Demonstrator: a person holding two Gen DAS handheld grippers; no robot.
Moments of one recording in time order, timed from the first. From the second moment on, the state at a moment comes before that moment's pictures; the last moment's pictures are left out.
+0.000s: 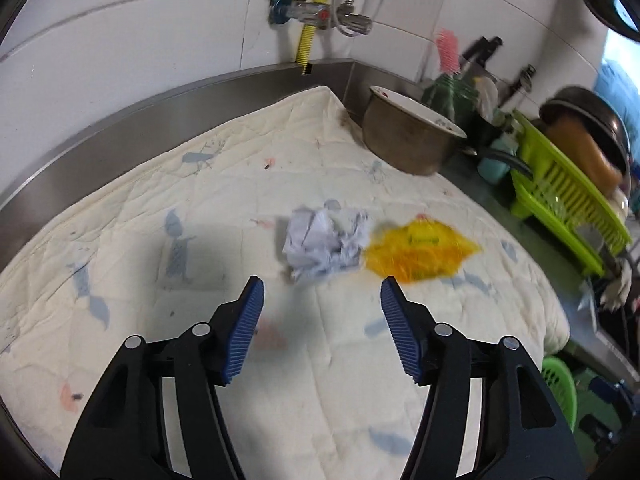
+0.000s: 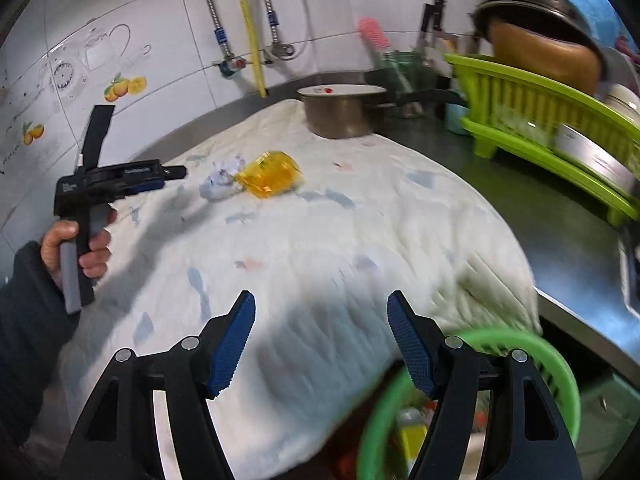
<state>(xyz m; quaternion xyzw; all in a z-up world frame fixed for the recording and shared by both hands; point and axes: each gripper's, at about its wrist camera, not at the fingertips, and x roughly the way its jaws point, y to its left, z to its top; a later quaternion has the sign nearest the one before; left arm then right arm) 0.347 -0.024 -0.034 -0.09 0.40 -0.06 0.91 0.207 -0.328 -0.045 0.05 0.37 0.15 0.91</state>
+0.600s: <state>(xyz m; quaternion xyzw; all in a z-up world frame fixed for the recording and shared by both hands) 0.421 -0.009 -0.079 -0.19 0.44 -0.07 0.88 0.355 -0.278 -0.047 0.12 0.38 0.20 0.90</state>
